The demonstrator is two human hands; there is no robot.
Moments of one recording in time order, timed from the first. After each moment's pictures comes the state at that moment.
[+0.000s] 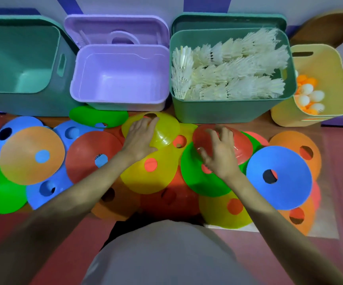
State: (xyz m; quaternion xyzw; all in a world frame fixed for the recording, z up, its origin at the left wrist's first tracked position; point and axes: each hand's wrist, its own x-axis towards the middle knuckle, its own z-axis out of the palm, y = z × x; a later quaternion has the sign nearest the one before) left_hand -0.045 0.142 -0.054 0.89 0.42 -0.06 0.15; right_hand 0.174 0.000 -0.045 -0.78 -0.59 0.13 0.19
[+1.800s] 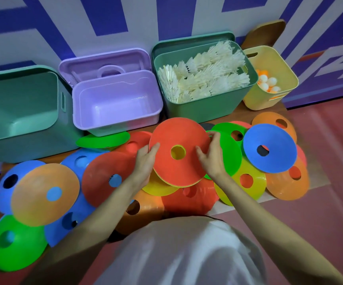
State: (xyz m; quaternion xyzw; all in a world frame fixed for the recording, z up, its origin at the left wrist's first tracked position) left_hand -0.082 0.095 -0.005 0.49 0.53 0.20 0.66; right_hand 0.072 -0.018 -0.027 -0.82 -0.32 0.19 0.43
